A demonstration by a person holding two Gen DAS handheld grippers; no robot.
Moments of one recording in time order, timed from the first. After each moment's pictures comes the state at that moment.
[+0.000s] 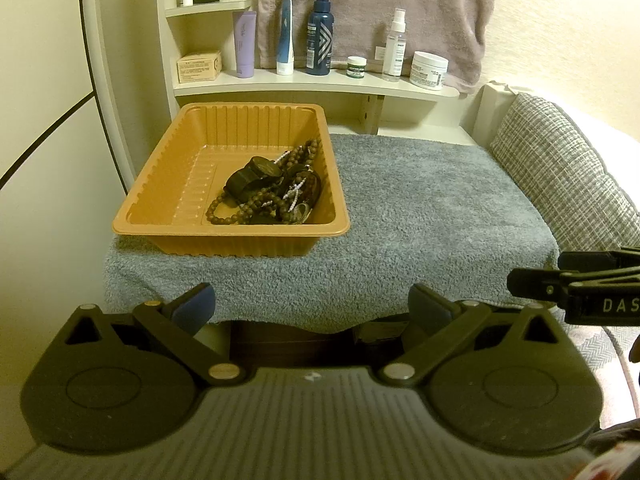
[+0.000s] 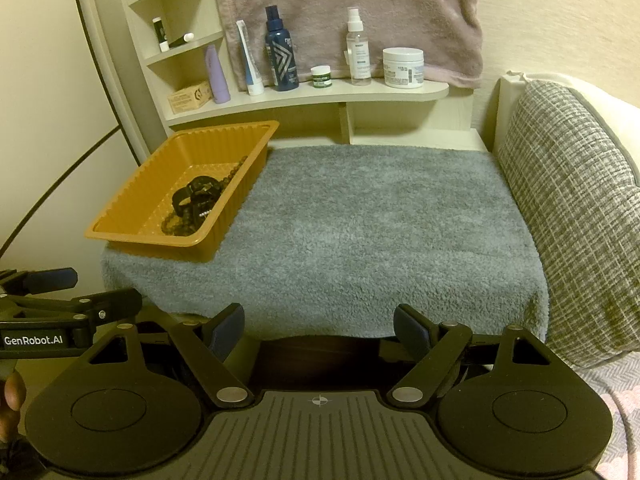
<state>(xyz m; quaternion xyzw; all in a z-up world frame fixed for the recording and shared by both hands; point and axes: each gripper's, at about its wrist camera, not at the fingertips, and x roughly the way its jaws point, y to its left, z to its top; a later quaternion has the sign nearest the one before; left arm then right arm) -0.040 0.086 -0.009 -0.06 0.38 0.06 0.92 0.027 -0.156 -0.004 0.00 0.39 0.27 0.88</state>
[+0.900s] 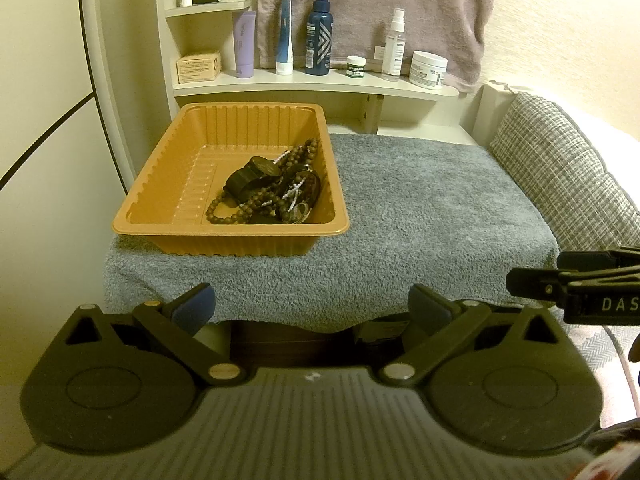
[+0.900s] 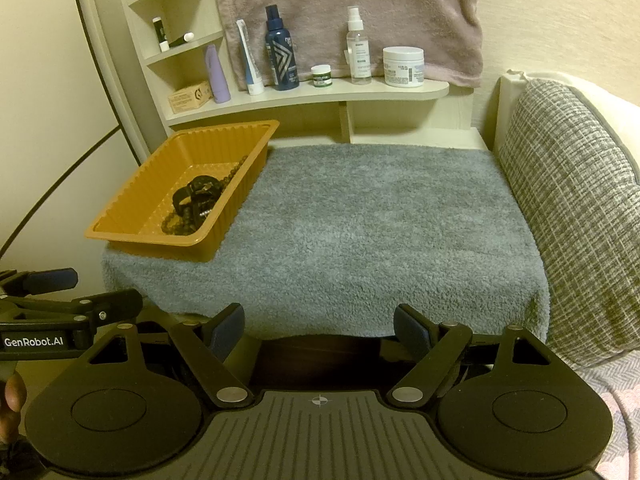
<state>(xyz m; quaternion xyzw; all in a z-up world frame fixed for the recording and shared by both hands) -0.040 0.085 -0.009 -0.06 0.38 0.06 0.92 0.025 -0.155 -0.005 0.00 0.39 0.27 0.88</state>
